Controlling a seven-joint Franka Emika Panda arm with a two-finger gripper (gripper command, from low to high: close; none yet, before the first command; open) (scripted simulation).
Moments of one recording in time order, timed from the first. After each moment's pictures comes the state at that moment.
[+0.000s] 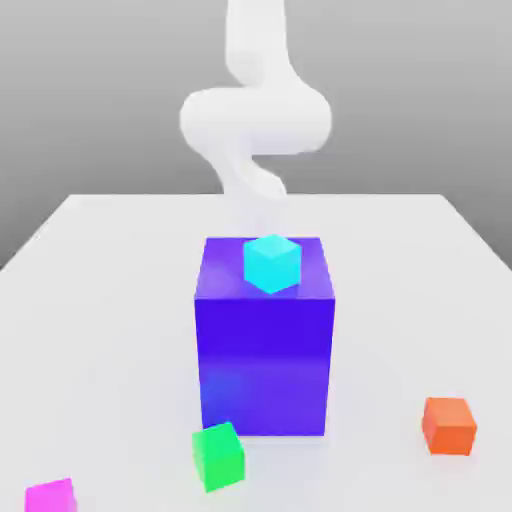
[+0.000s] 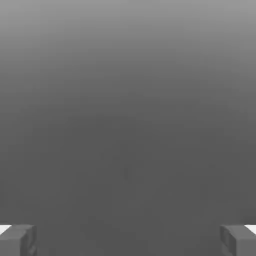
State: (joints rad) arm 0.03 -0.78 -0.02 -2.37 -0.01 2.26 0.71
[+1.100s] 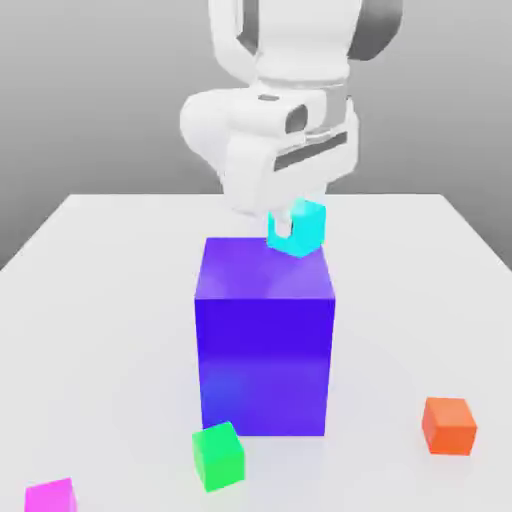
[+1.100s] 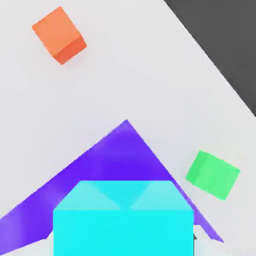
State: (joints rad) arm 0.30 -0.54 -0.10 -2.70 -0.08 2.16 -0.05
